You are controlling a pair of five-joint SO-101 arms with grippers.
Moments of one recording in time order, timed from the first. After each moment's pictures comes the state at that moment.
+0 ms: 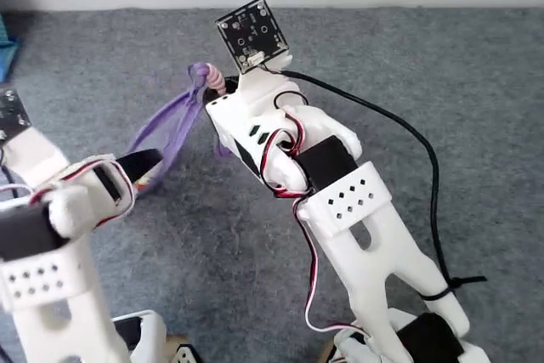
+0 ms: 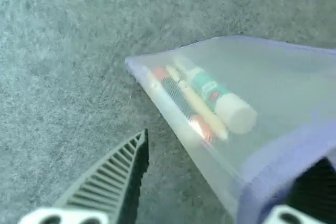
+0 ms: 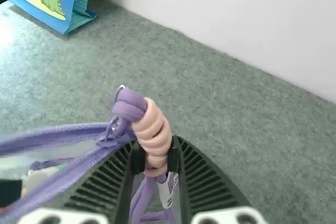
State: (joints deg) left arm -17.8 -44.8 19.8 99.4 27.5; right arm -35.2 -19.1 6.0 48.9 -0.5
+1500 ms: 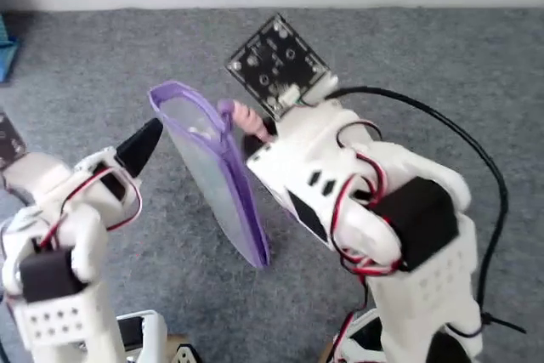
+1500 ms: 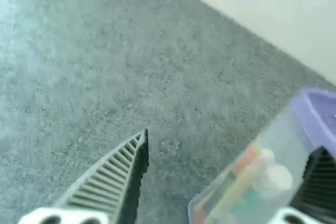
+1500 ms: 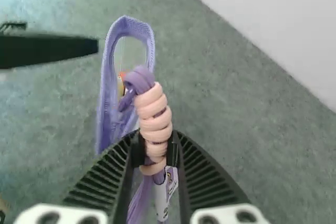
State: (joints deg) left arm -16.4 -58.0 37.0 75.1 29.8; right arm -36.6 -25.9 -24.1 96.4 12.7
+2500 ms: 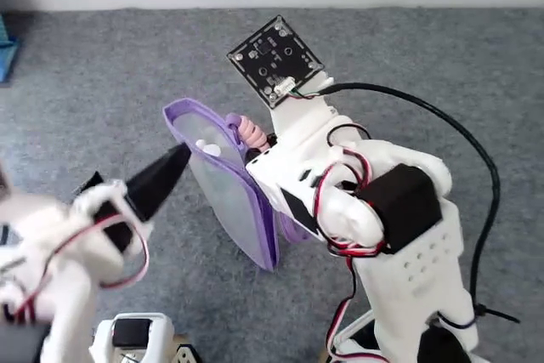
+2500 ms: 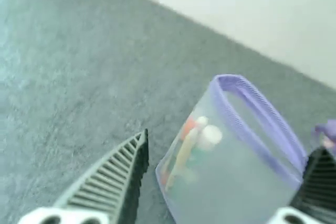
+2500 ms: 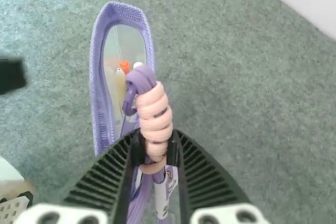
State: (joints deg) left arm -5.1 -62.7 10.2 99.4 29.7; right arm -36.9 -23.4 -22.2 98.7 6.2
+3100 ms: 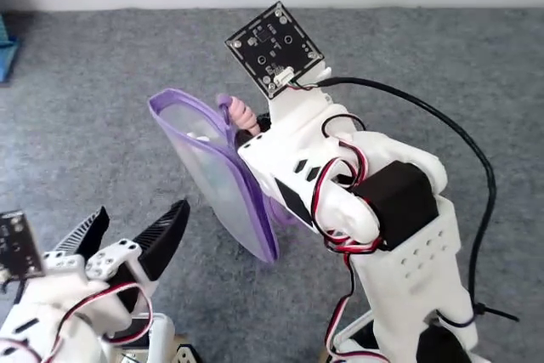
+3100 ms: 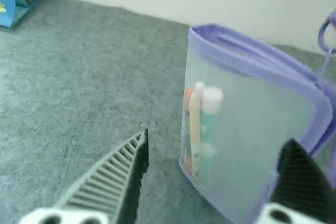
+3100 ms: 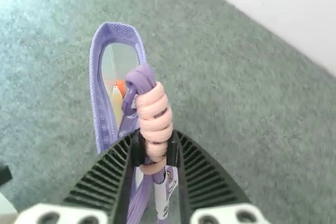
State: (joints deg) left arm -4.7 -81.4 25.9 99.4 18.7; right arm -36.9 -23.2 -22.1 91.6 5.8
